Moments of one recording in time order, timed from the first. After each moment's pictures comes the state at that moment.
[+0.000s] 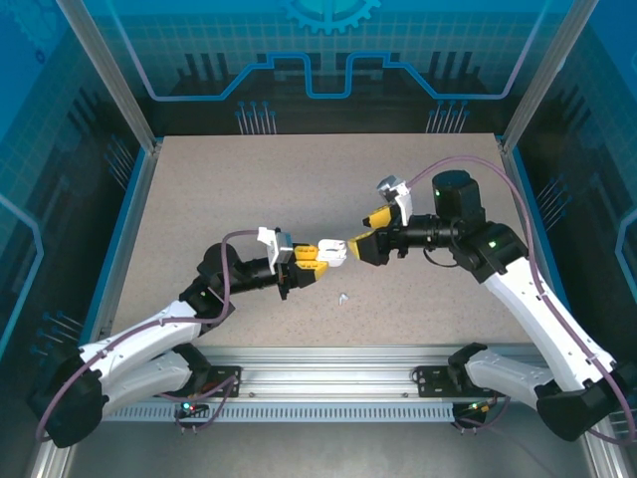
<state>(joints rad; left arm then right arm) -0.66 0.97 0.47 0.58 0.62 -0.19 0.47 1.07 1.20 -0.66 -0.75 0.12</state>
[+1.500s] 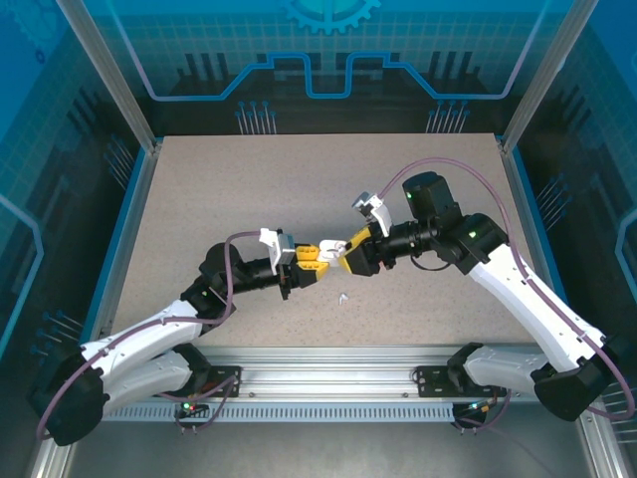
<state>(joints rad) -0.67 0.98 0.47 0.58 0.61 -0.16 0.59 1.16 1.26 -0.83 -0.76 0.05</state>
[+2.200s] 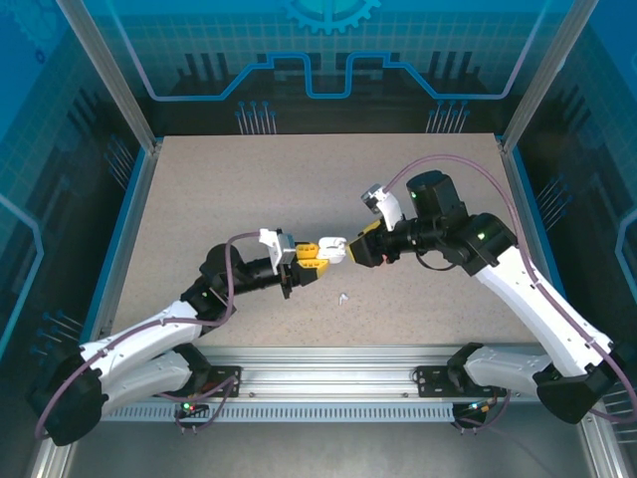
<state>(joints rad) -0.69 0.97 0.47 0.57 0.53 -0.11 0.61 1.14 1.31 -0.89 -0.49 0.12</state>
